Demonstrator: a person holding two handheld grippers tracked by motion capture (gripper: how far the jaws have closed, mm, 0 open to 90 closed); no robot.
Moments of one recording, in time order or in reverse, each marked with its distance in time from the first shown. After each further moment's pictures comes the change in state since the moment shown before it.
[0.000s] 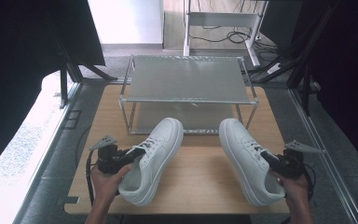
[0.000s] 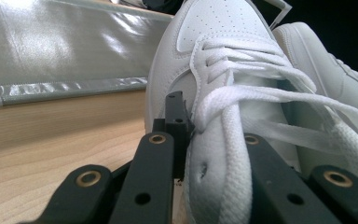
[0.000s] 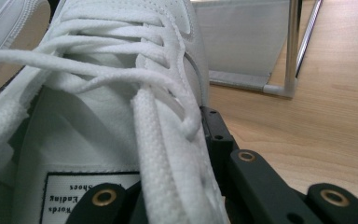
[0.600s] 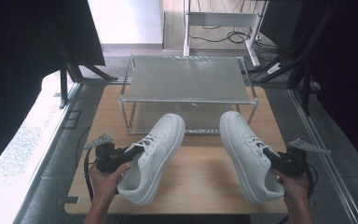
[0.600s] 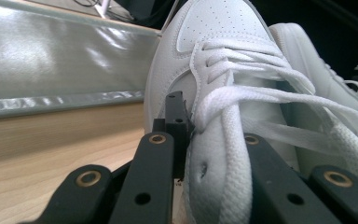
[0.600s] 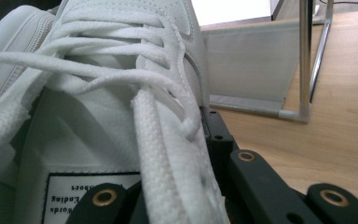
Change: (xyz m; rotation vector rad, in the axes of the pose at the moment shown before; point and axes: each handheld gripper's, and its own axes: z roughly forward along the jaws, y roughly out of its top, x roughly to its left) left arm -0.005 0.010 -0.008 -0.048 -0.069 -0.025; right arm 0.011 0.011 -0.007 -0.096 0.045 0.039
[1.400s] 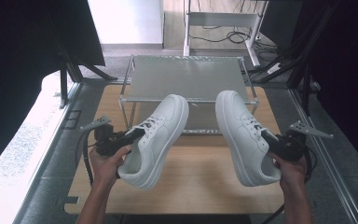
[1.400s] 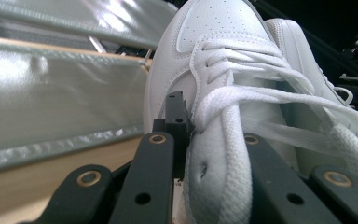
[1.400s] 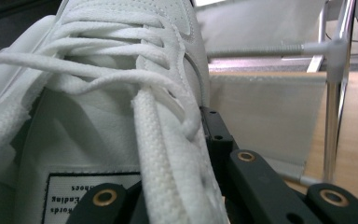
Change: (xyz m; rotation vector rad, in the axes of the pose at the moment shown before) left arm -0.010 0.050 0.005 -0.061 -0.061 -0.003; right arm 0.024 0.052 0.007 -0.103 0.045 -0.038
